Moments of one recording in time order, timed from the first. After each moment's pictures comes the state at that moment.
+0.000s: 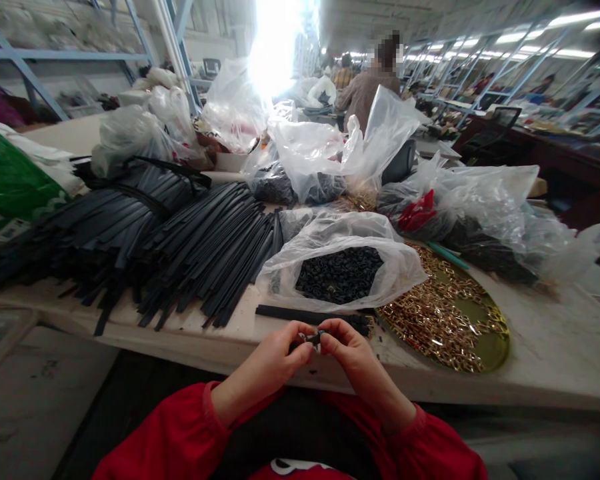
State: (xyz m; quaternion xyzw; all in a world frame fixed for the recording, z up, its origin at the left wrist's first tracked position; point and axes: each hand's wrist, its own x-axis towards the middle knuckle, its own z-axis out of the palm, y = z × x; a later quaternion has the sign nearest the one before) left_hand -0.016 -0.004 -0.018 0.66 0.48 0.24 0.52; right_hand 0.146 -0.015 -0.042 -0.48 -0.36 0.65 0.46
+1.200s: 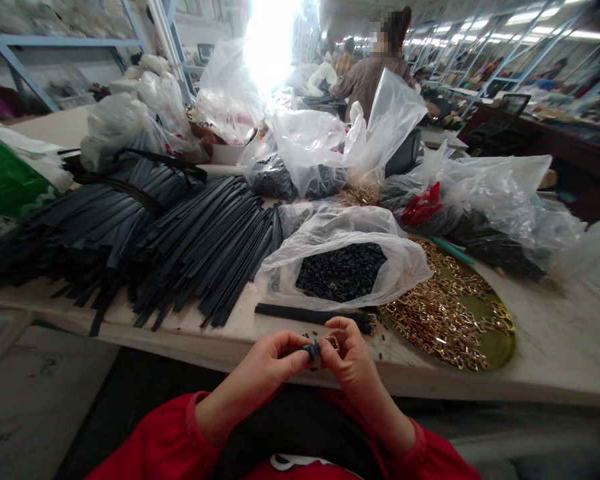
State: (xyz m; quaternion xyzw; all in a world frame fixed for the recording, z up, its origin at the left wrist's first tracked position) left_hand -0.024 -0.010 -0.008 0.46 0.46 0.28 0.70; right_hand 0.138 -0.020 -0.049 -0.55 -0.44 0.53 0.46
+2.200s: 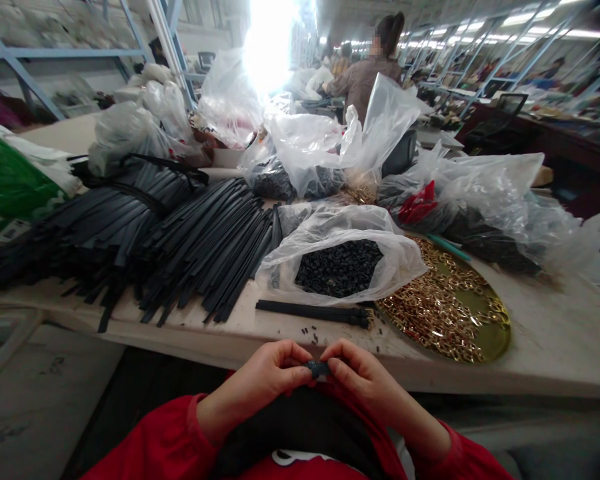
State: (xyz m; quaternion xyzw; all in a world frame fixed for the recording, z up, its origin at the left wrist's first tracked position) left_hand -0.025 -0.026 -0.008 0.46 0.49 0.18 0.72; right_hand 0.166 -0.043 -0.020 -0.48 -0.60 0.58 0.27
